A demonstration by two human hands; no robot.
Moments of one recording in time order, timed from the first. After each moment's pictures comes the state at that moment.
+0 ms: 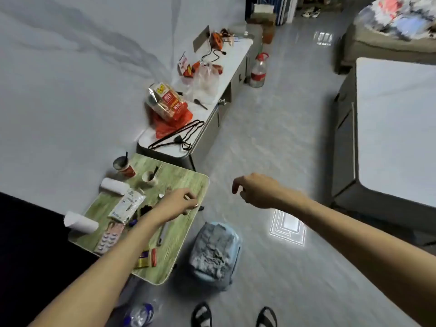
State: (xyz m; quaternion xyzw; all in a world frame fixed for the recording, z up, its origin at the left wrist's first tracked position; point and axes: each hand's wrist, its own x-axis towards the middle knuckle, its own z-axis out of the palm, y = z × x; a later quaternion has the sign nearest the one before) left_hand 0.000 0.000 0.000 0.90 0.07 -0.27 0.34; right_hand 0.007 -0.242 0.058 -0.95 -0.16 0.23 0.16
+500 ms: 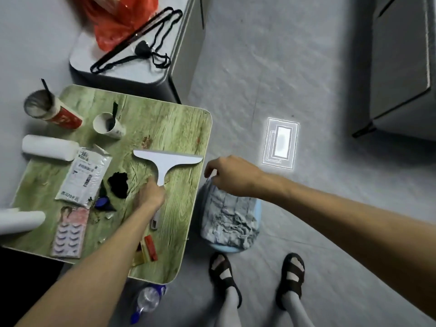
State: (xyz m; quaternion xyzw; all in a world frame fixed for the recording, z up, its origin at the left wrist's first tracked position) left_hand 0.096 0.149 -0.395 0.92 0.23 -0.29 0.15; right_hand 0.098 -0.085 -0.262 -0.90 -0.09 0.34 0.27
